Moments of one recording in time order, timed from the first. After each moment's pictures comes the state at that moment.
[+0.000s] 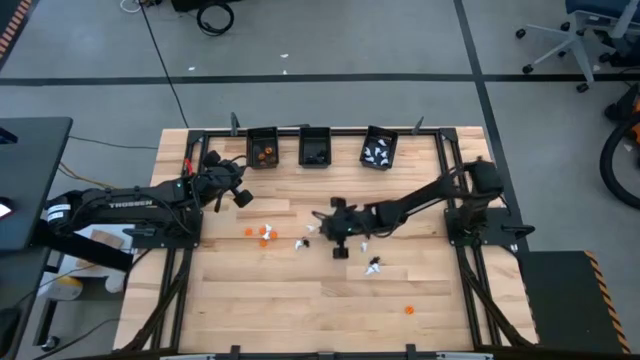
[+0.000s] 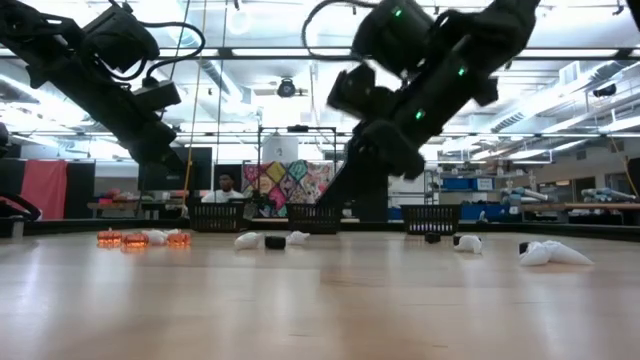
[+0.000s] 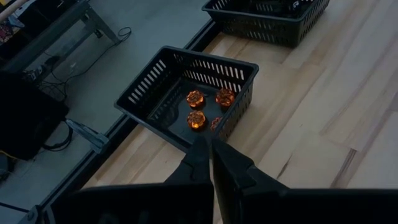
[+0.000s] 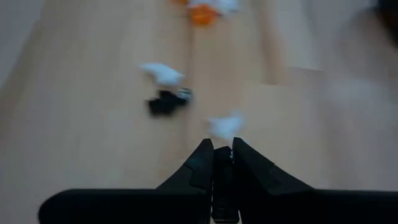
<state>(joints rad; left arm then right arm) 0.31 0.76 0.30 -0.17 -0.58 0.06 0.10 1.84 0.94 0.16 0.20 -0.07</state>
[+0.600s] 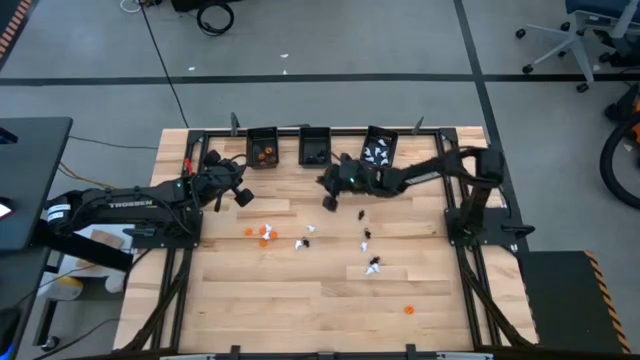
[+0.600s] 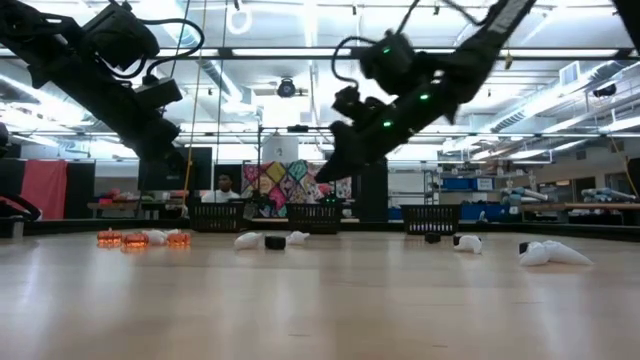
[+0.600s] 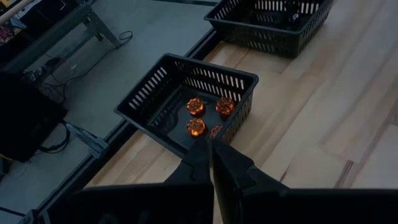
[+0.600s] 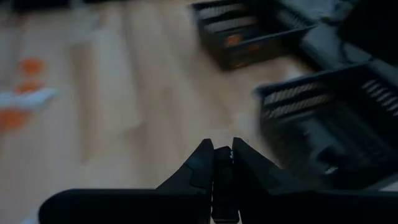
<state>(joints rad) 0.31 0.76 0.30 -0.14 -0.58 0.05 -0.23 1.82 0.93 0.38 0.18 0.01</state>
